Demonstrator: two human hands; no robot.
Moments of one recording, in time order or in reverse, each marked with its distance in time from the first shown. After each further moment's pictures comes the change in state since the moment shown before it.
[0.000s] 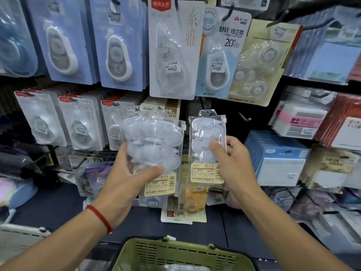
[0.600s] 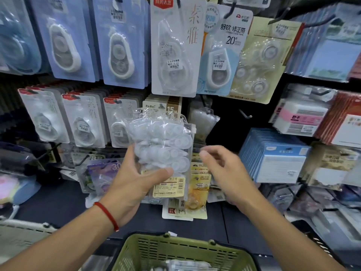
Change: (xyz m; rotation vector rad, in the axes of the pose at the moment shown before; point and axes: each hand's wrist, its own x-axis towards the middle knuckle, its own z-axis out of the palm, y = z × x) left_hand -0.008 0.002 0.012 -0.062 -0.035 -0.056; right_hand -0.016 0.012 -0.004 -0.266 -0.185 -0.025
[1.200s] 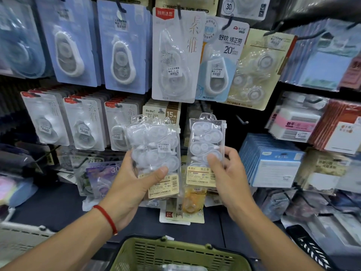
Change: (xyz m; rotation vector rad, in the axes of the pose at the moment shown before) left_hand -0.004 0.005 0.003 -0.075 0.070 -0.092; right_hand -0.012 -0.006 0.007 0.305 0.162 -0.001
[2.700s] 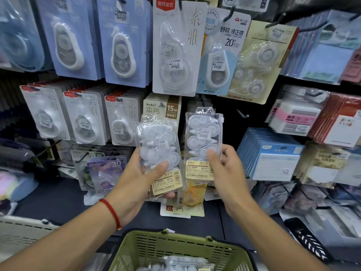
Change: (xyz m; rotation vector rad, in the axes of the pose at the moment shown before) left_hand -0.006 -0.001 0.006 -0.082 -0.097 -0.059; right_hand -0.008 0.003 0.006 -0.035 0.002 0.018
